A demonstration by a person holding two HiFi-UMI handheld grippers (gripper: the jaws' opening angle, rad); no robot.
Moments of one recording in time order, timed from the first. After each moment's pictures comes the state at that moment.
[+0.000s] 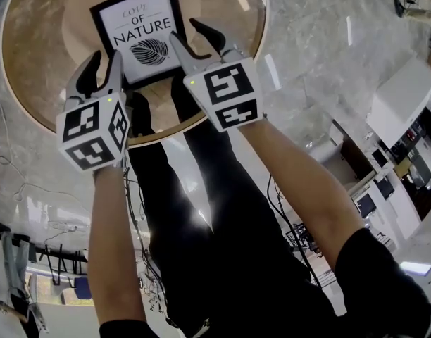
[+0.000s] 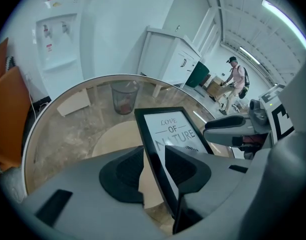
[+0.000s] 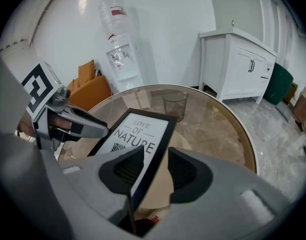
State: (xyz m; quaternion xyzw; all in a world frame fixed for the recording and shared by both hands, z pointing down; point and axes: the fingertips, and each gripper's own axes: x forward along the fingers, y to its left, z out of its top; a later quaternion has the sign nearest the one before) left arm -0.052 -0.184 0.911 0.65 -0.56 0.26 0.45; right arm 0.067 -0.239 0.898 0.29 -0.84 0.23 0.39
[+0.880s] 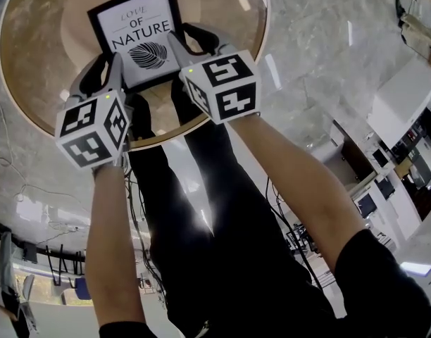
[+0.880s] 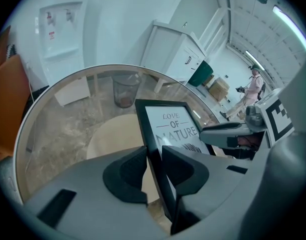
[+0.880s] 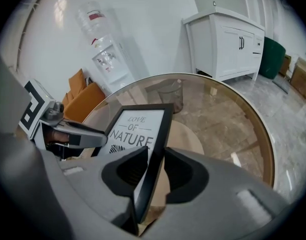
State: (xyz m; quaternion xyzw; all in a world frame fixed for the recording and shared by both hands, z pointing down) left arm -0.047 -0.182 0.927 0.63 -0.55 0.25 0.49; right arm 0.068 -0.237 0.924 0.30 -0.81 0.32 0.39
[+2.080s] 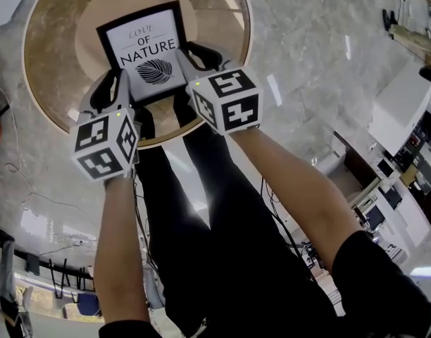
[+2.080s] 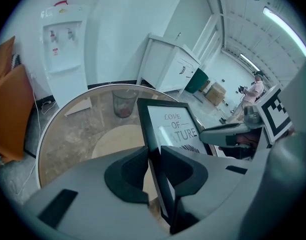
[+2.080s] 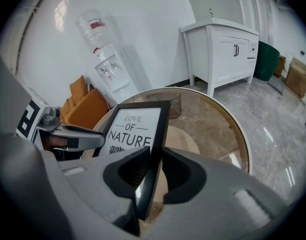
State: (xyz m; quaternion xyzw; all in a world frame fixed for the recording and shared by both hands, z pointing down) left arm -0.048 -0.186 0.867 0.65 -0.56 0.23 0.46; right arm 0.072 -0.242 0.866 0.32 -0.81 0.33 0.37
